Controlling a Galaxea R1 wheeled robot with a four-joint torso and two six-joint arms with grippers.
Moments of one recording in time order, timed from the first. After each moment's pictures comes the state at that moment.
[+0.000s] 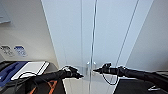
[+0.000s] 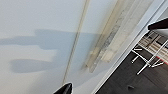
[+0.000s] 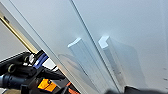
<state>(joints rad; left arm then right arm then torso) 0.39 2.65 -1.86 0.18 0.27 -0.13 -0.36 2.65 -1.76 -0.17 -0.13 0.29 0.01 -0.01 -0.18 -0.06</state>
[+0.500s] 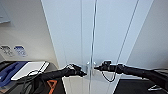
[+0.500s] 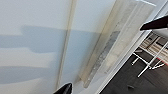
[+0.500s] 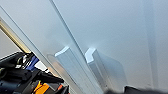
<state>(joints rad) 0.37 2.75 -1.95 0.19 0.27 -0.13 -0.32 2.68 -1.84 -0.18 -0.16 0.29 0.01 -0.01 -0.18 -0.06</state>
